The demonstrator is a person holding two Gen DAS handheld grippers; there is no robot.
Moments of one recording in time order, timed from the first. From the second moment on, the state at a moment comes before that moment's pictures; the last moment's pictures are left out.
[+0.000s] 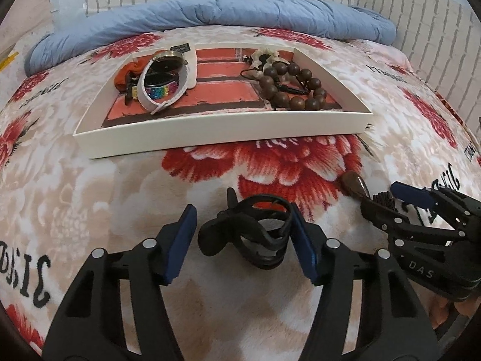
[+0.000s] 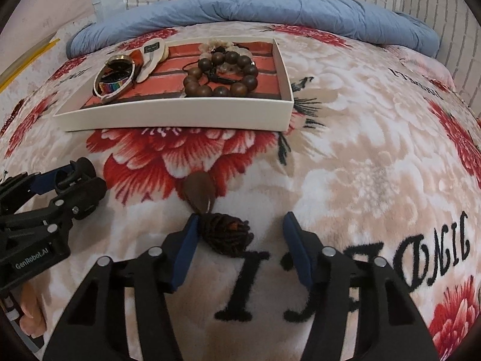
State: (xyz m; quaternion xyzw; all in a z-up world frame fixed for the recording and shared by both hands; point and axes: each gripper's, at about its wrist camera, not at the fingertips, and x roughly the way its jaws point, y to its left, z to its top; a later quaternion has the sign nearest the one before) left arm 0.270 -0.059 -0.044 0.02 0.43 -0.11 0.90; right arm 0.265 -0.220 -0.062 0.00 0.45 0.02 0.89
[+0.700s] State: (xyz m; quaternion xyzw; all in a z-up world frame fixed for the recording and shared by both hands) left arm 0.264 -0.040 -0.026 -0.01 0.42 -0.11 0.90; right arm 0.255 -0.215 -0.024 -0.01 0.39 0.03 0.92
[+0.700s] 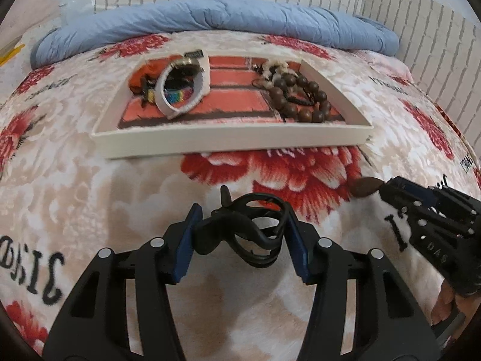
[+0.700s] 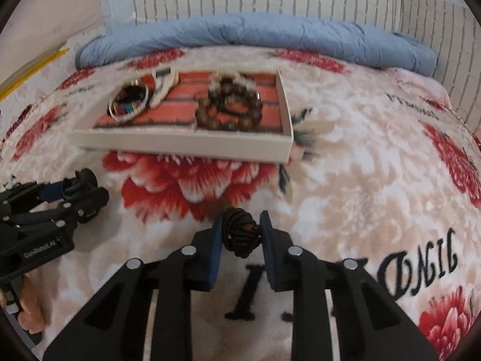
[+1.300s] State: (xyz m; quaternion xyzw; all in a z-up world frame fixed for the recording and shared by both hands) left arm 0.335 0.010 0.033 -0.03 0.36 -0.06 0.93; right arm 0.321 -0.211 0.039 0.00 0.31 0.04 0.95
